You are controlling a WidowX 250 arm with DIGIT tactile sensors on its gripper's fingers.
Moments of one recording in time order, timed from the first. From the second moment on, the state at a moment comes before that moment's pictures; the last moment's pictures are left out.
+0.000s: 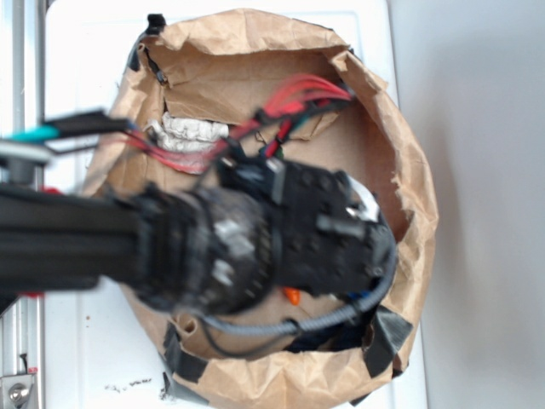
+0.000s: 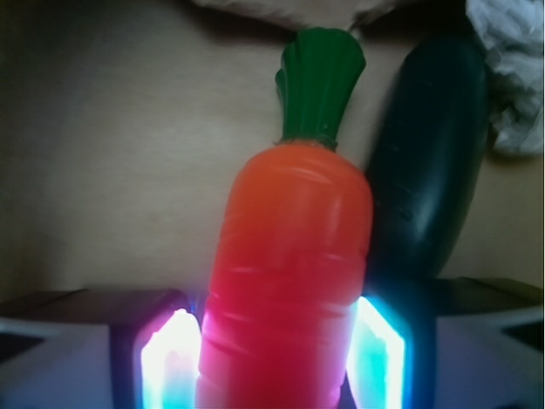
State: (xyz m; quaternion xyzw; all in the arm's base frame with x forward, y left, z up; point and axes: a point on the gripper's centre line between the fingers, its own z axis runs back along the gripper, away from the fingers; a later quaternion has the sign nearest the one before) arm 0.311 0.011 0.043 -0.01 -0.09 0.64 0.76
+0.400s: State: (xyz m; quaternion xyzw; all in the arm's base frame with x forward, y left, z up) arm 0.303 0.022 0.073 -0.04 -0.10 0.58 0.81
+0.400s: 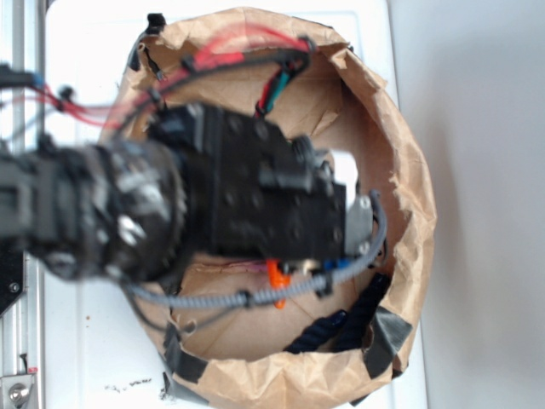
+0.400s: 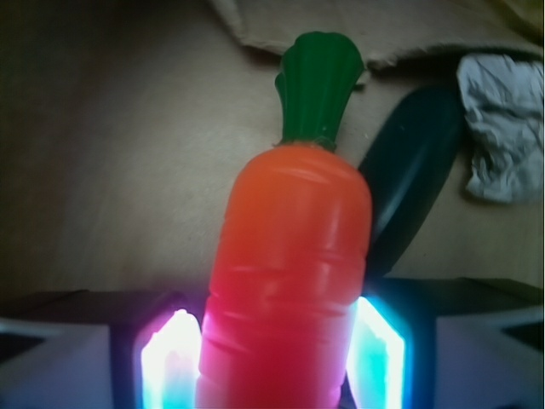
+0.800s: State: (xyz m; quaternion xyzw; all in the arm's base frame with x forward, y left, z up) arm 0.292 0.034 0.093 0.04 -0.08 0.39 0.92
